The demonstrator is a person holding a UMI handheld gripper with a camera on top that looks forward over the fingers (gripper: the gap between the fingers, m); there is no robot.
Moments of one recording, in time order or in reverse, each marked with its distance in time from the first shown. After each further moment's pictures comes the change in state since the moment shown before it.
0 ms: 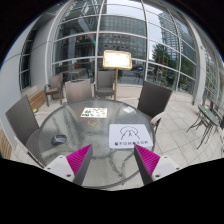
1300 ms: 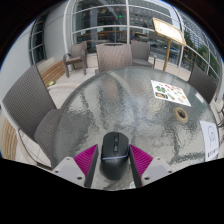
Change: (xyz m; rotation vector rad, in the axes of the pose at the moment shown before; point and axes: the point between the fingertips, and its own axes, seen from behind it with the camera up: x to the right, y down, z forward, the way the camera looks) arm -0.388 0.067 0.302 -0.311 -0.217 -0.102
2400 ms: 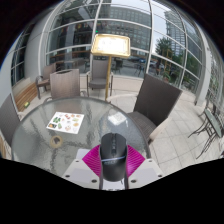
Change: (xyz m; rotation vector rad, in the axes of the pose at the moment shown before) arm 0.509 -0.083 -0.154 0.199 0.231 0.064
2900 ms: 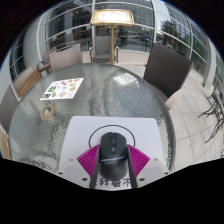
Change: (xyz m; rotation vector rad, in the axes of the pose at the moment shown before) arm -0.019 0.141 0.073 -0.254 -0.095 0.039
